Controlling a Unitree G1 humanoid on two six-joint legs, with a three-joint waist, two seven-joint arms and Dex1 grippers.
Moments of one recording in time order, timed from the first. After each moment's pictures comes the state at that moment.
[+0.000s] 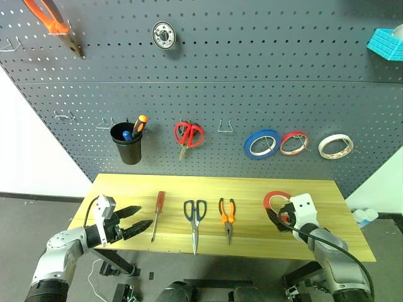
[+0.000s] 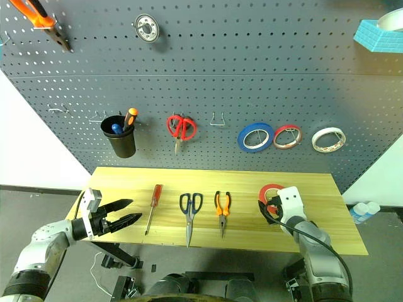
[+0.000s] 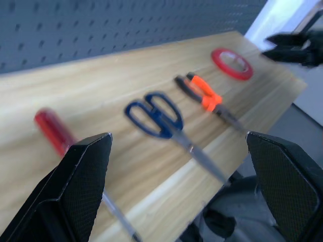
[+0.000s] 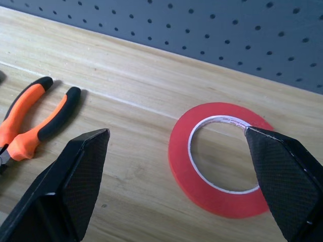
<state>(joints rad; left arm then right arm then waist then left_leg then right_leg) 0.03 0.56 0.16 0.20 -0.48 0.24 -1.15 0.05 -0.39 -0.10 0.16 0.10 0.25 0.40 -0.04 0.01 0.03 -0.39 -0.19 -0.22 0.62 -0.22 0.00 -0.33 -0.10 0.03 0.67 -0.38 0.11</state>
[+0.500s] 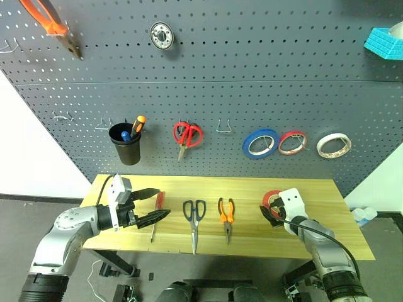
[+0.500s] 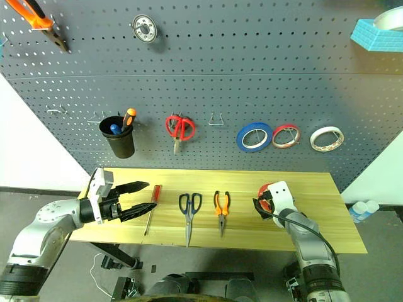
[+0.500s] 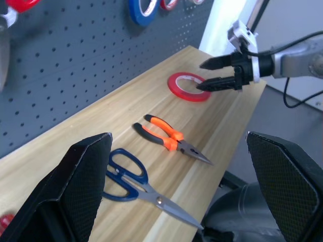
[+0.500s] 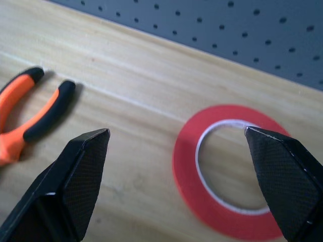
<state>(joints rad) -0.02 0.62 0.07 -0.10 -0.50 0.36 -1.10 -0.07 -0.38 -0.05 0.29 0.06 0.25 0.39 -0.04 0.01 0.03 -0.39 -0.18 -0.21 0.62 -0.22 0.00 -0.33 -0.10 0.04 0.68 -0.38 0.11</state>
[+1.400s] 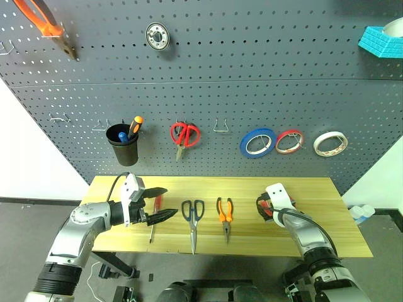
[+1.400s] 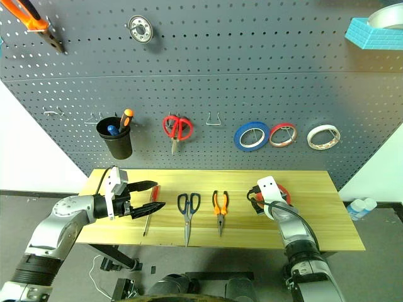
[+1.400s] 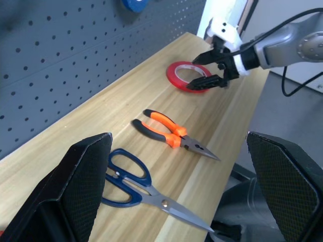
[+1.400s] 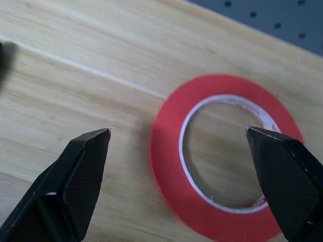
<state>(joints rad) -0.06 0.58 0.00 -0.03 -0.43 0.32 -1.09 -0.29 -0.33 0.03 0.60 -0.06 0.37 0.23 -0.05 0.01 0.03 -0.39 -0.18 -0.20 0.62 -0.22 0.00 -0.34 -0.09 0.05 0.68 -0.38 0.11</state>
